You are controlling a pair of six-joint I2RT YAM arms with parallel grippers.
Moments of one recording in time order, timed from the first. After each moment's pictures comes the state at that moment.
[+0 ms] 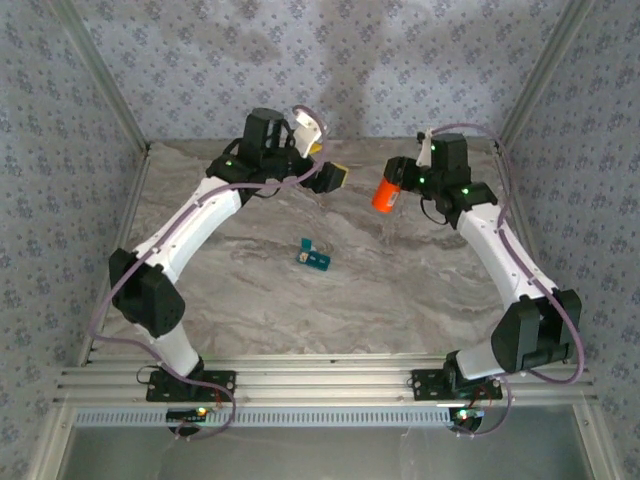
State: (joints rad) left arm -0.56 1.70 1.70 -0.42 0.43 0.08; right arm 0.23 1.42 1.28 -0.40 -0.20 0.41
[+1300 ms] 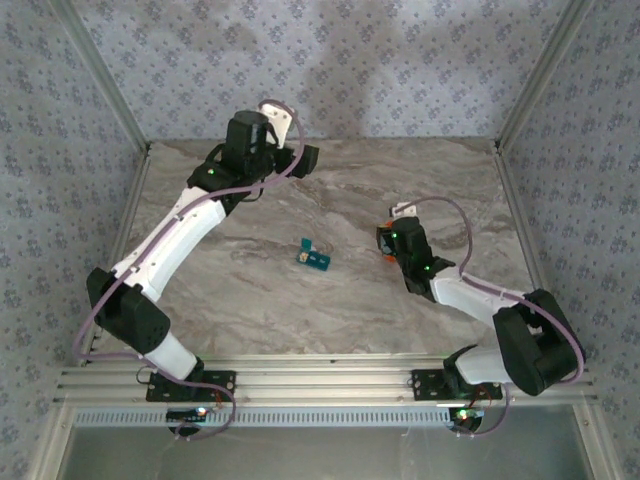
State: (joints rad) left arm -0.55 1.59 1.64 -0.44 -0.06 -0.06; right arm 0.49 1.33 0.58 0.21 0.34 0.21
